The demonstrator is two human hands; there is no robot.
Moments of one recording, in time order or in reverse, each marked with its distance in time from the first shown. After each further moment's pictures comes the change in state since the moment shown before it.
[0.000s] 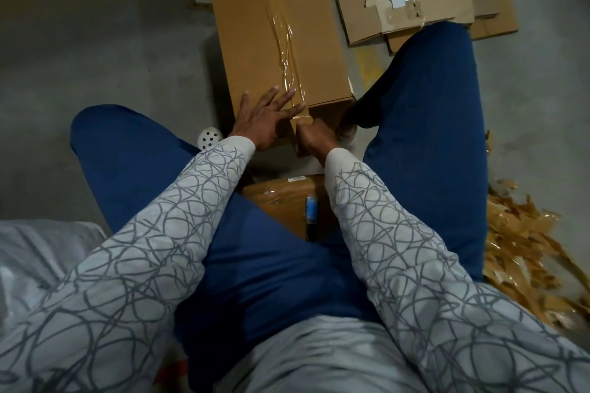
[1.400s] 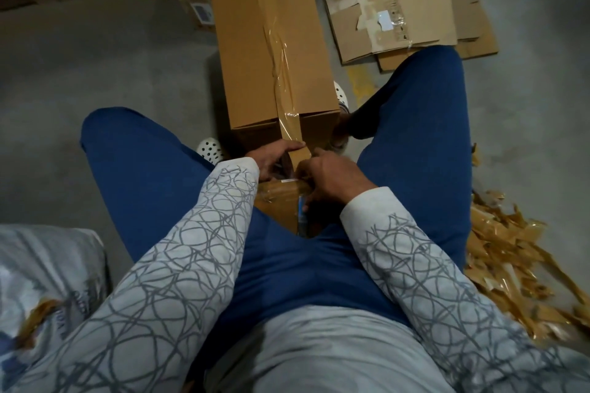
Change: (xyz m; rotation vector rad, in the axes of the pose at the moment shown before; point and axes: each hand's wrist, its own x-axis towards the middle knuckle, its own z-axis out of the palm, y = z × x) left_hand -0.019 0.051 0.020 -1.547 -0.378 -0.631; right_hand -0.108 0.024 -0.055 -0.938 -0.130 -0.552
